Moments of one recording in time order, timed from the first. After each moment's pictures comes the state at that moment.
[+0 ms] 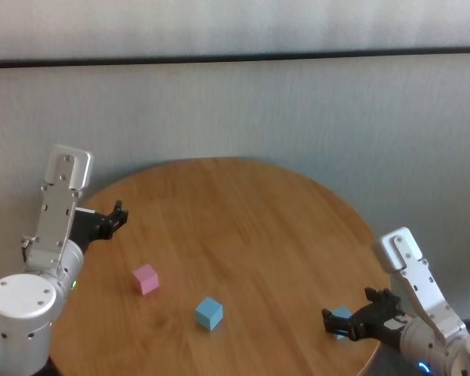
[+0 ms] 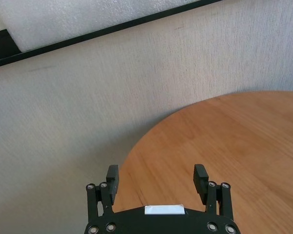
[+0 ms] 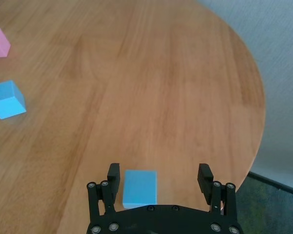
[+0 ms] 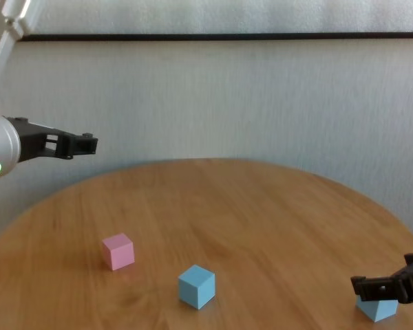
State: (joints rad) left arm -0.22 0.21 0.23 -1.59 -0.03 0.40 0.10; right arm 0.16 0.53 -0.44 -1.60 0.44 0.51 0.06
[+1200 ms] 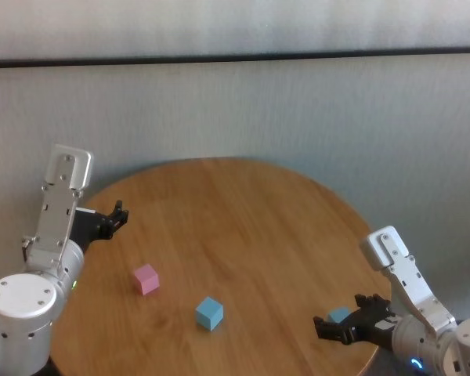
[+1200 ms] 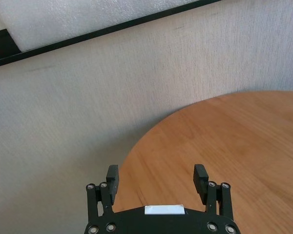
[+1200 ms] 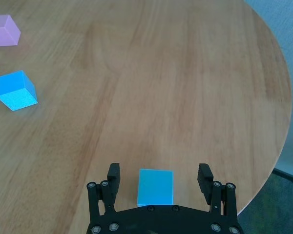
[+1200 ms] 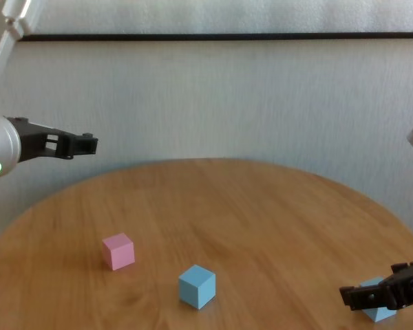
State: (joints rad) left arm -0.22 0.21 0.23 -1.59 -0.03 0.40 0.10; right arm 0.19 0.50 -0.44 -1.56 0.39 0.59 0.13
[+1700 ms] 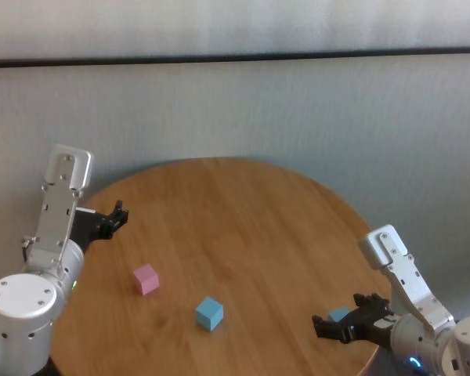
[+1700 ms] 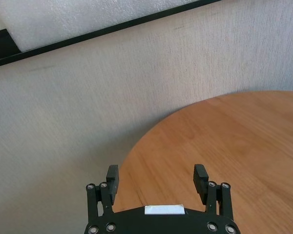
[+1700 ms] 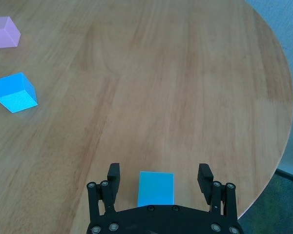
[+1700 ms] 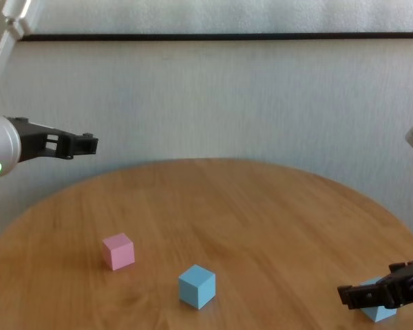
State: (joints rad) left arm -0.22 0.21 0.23 -1.59 -0.03 0.40 0.10; right arm 0.20 0.48 -0.43 -1.55 0.38 0.60 0.14
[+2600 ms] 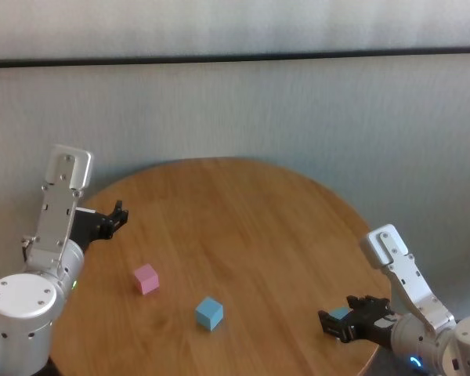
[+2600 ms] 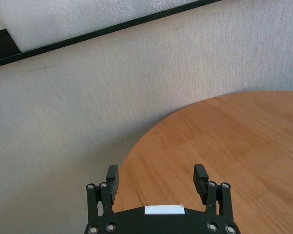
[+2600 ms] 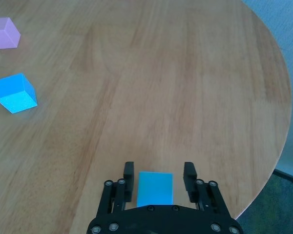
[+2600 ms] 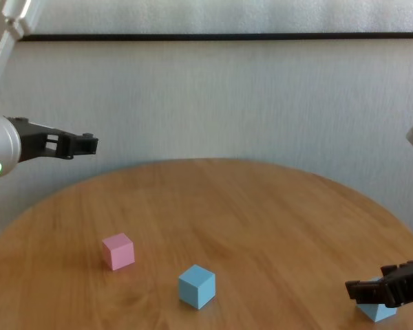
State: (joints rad) left arm -0.22 0.21 0.23 -1.59 -0.03 0.40 0.10; right arm 0.20 0.48 -0.43 -1.55 0.38 0.60 0.14
